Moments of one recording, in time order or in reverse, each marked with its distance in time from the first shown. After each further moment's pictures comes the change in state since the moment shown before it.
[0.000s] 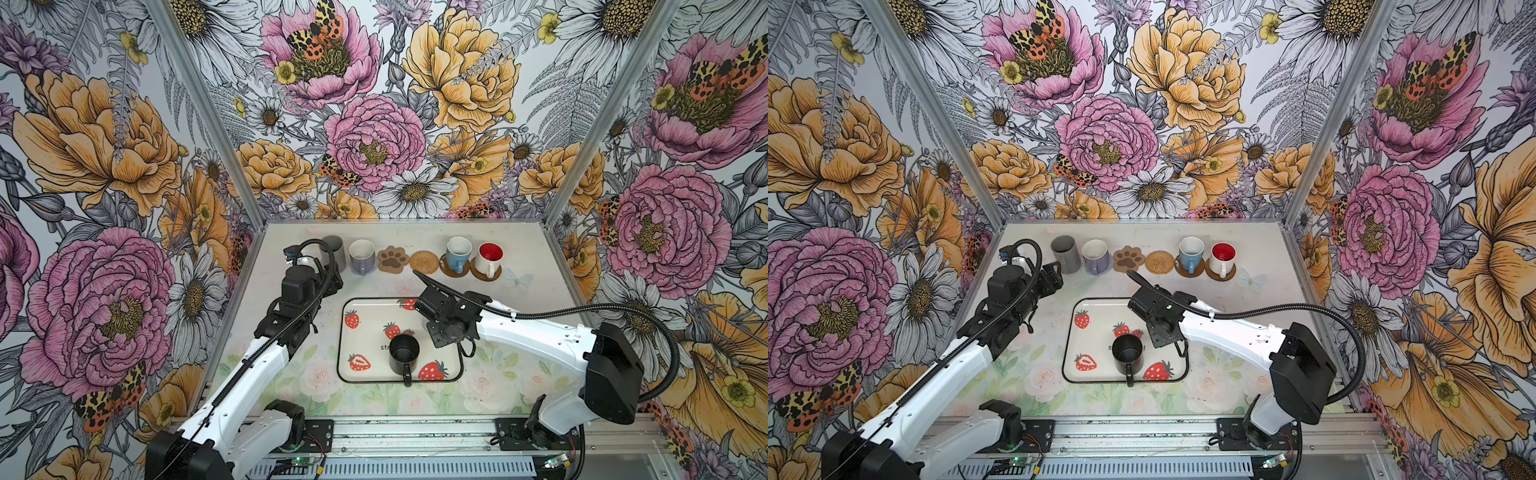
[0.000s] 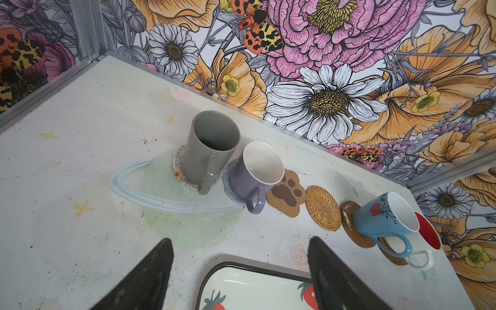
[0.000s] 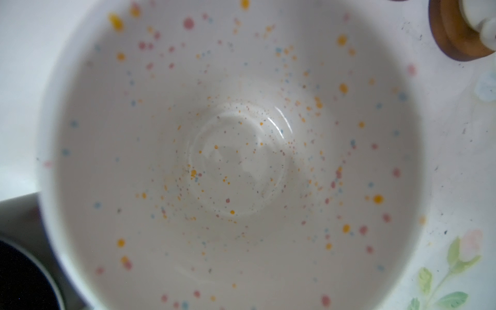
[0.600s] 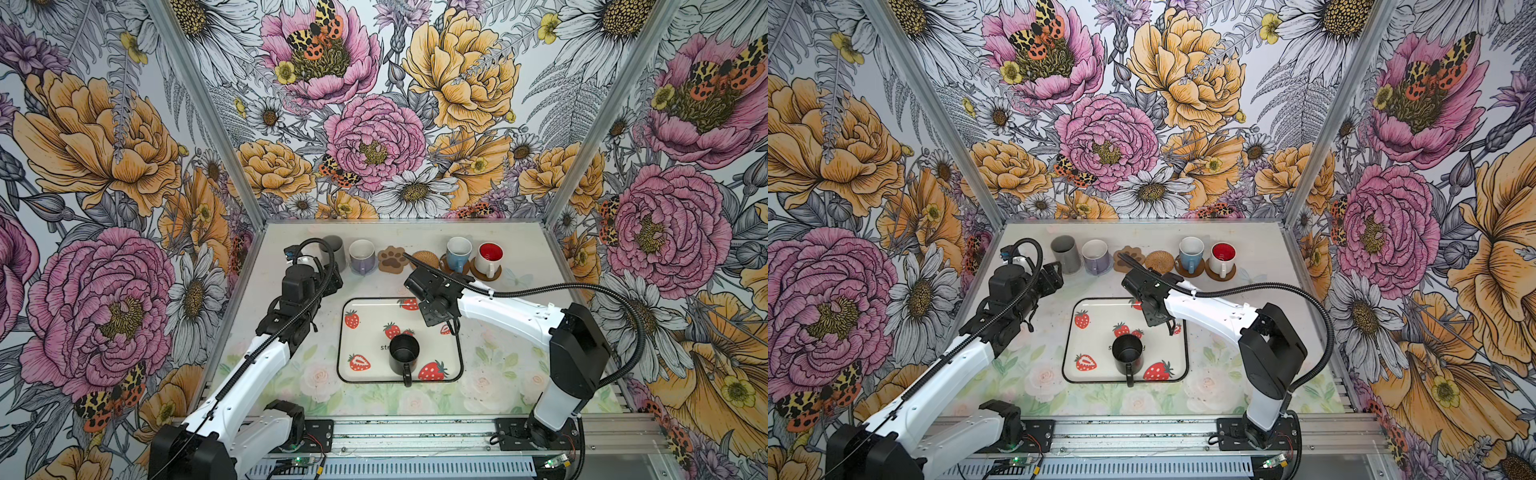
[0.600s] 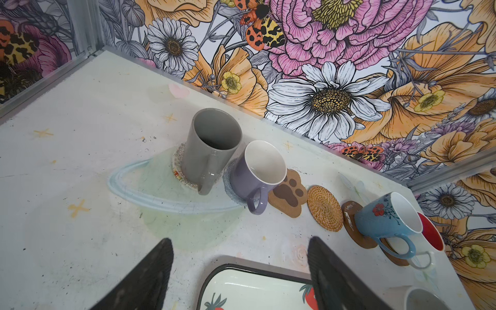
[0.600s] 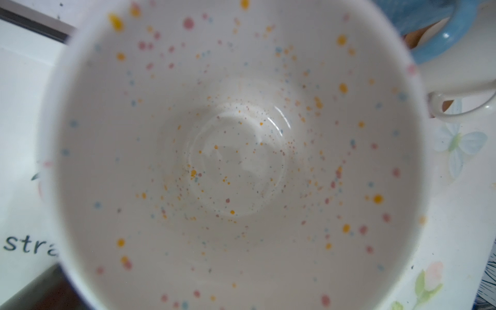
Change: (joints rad) left arm 0.021 0.030 -0.008 0.027 0.025 0.000; right arm -0.089 0.192 0.185 0.022 0.072 -0.085
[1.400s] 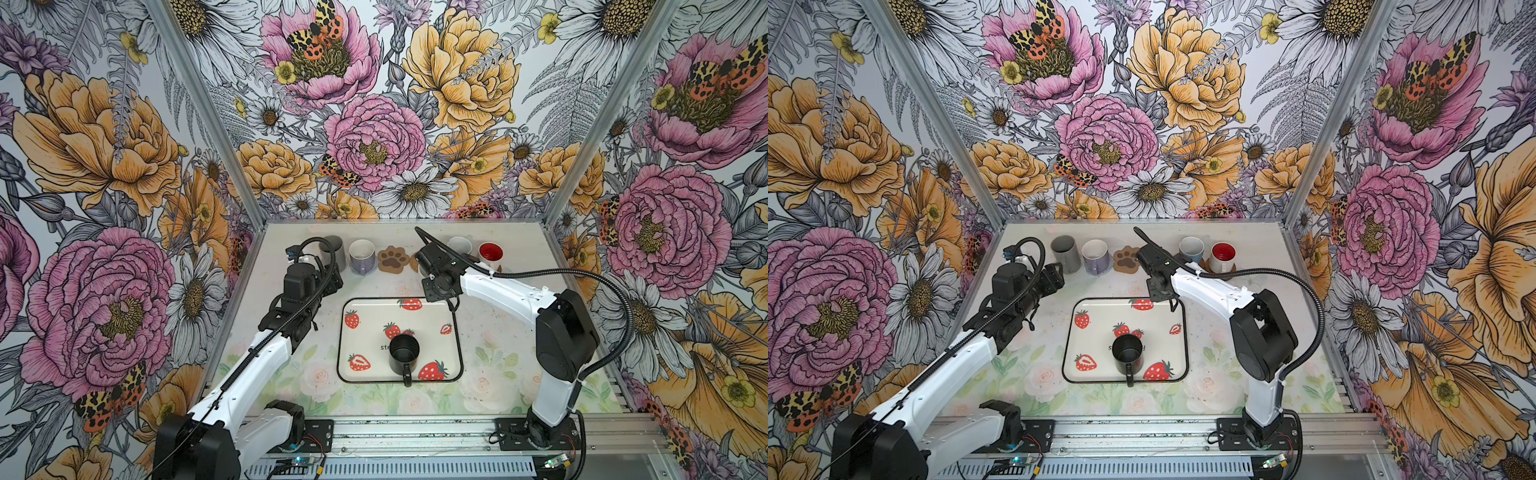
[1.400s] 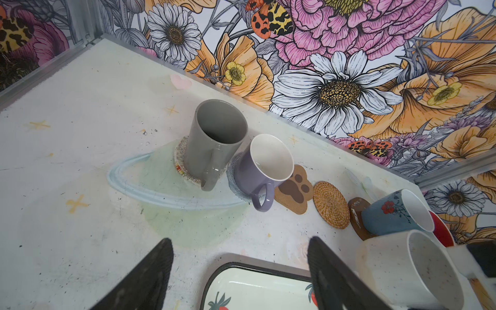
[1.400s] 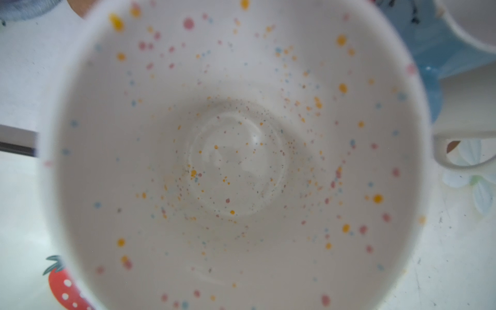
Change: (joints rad) left arm 0.015 0.042 0.000 0.008 0.022 0.000; right arm -0.160 0.100 0.122 0.109 -0.093 -0.049
